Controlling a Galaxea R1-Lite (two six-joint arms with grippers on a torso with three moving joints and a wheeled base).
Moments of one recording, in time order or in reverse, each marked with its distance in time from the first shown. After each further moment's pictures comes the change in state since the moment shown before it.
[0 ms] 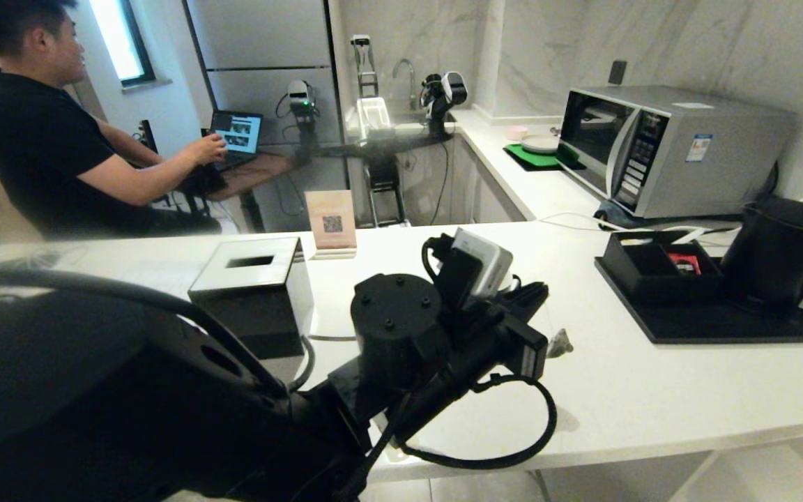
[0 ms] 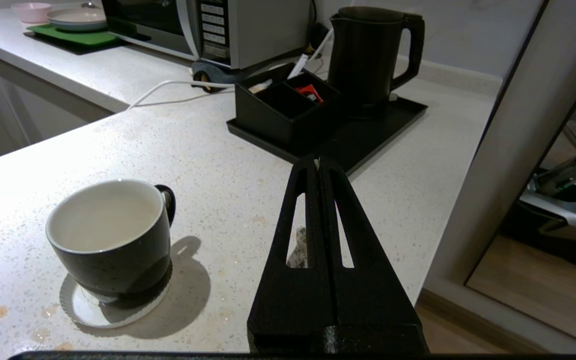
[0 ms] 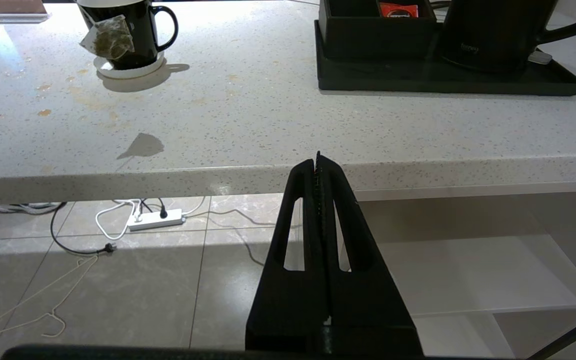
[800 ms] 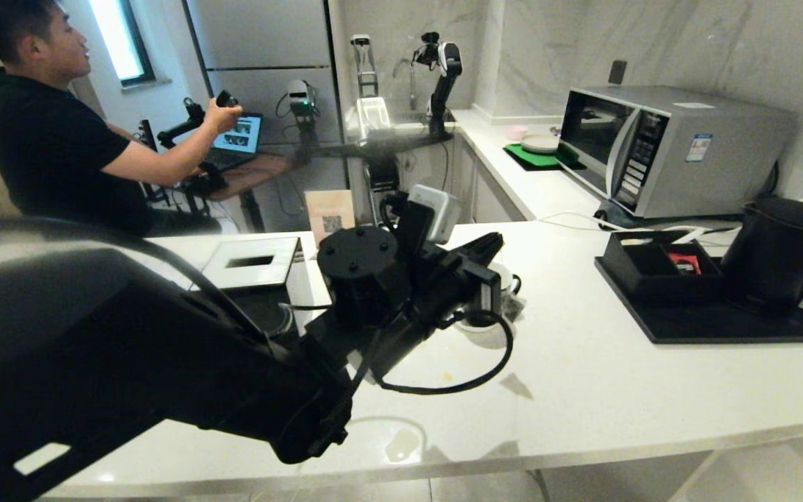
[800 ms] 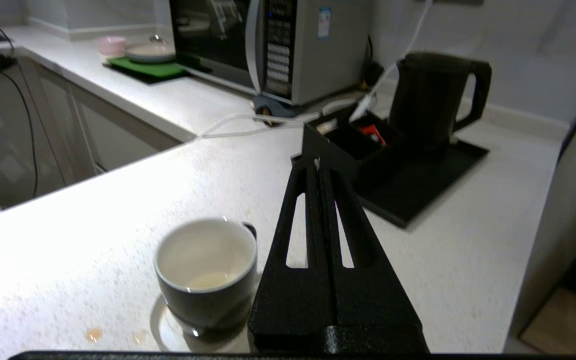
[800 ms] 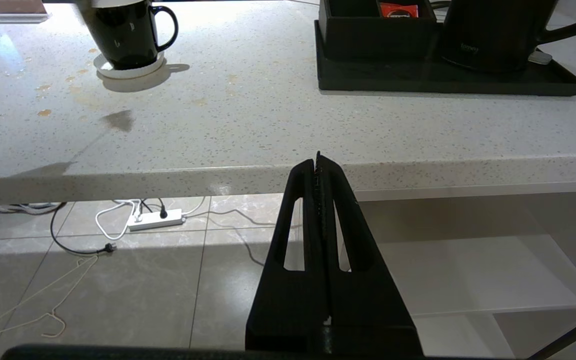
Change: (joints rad) left arm 0.126 0.000 -0.081 0.008 -0.013 -0.002; right arm 0.000 0.000 0.000 0.000 0.000 0.000
